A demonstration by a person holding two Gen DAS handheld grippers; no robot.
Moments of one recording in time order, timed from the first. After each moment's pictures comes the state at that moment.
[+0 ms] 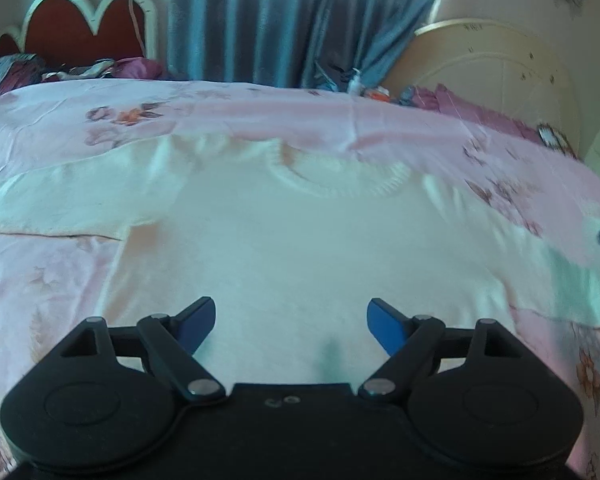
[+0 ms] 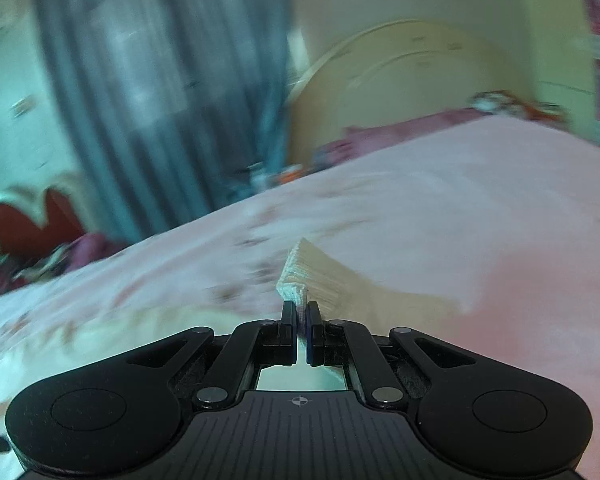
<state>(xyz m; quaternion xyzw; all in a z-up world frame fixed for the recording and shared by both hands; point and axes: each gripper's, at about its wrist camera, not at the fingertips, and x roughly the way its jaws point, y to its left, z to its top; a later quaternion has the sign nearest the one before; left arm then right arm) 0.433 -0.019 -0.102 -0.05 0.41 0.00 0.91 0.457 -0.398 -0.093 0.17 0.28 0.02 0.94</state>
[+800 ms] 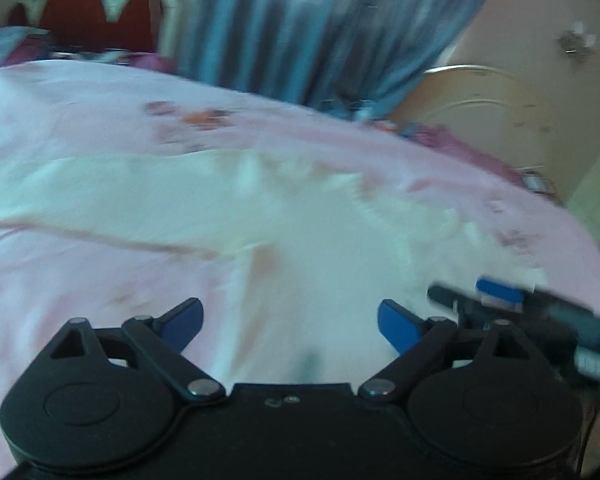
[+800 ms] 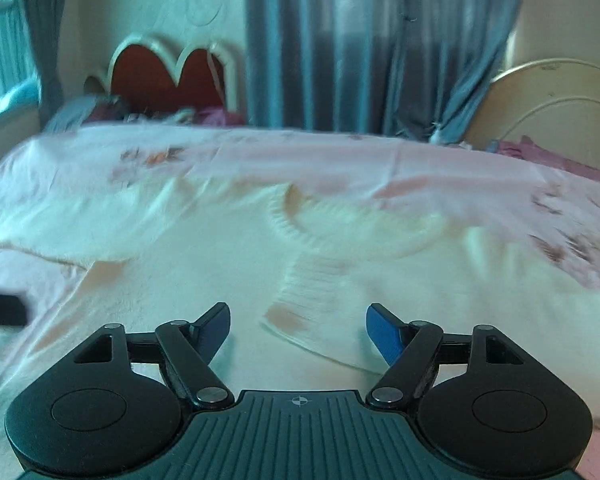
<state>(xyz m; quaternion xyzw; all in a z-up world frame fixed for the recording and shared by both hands) 0.438 0.094 -0.103 -0.12 0.39 -0.06 0.91 0.470 -0.159 -0.146 0.01 0.33 0.15 0.93</state>
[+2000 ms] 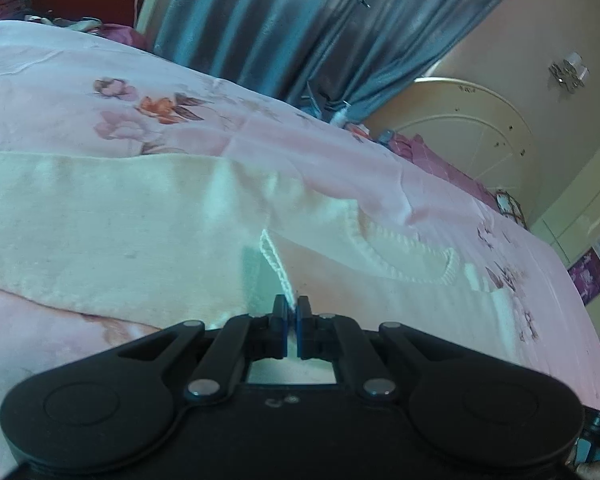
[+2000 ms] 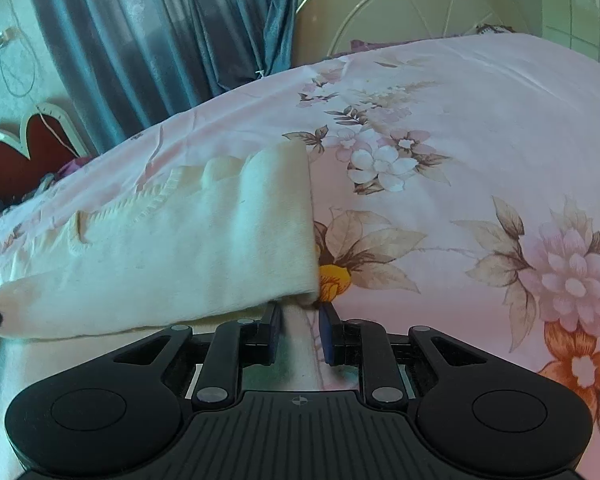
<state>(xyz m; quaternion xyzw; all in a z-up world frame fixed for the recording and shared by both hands) 0.517 0.122 -0.139 -0.19 0.39 -0.09 0.90 0.457 -0.293 -0.170 0.17 0.40 -0.03 0.90</state>
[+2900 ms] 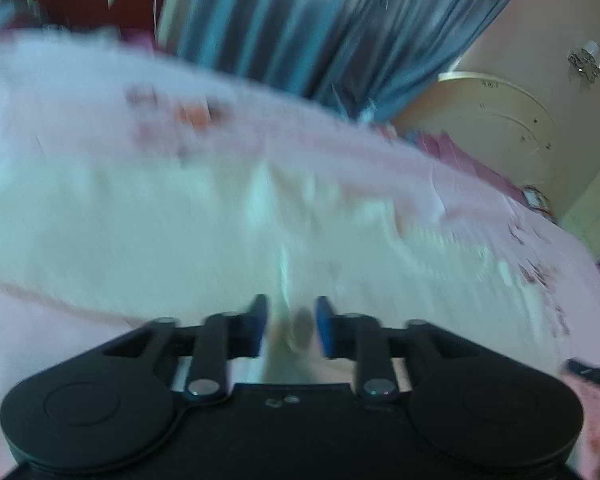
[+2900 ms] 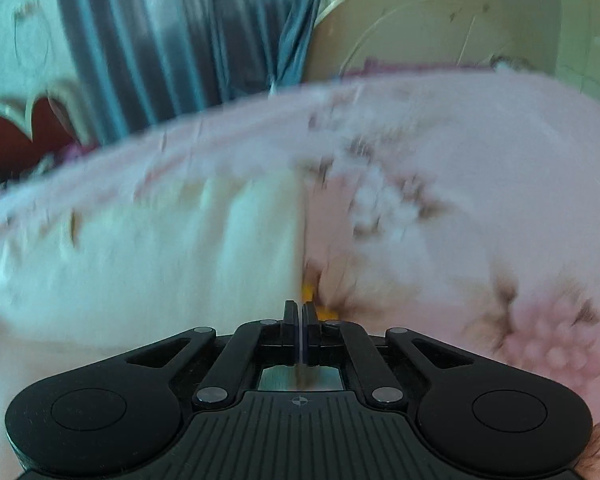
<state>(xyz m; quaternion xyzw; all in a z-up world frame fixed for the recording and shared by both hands) 0.511 0.125 -0.132 -0.13 0.37 -0.04 0.92 0.474 -0.299 -0.145 0.13 0.36 -0.02 0.92</state>
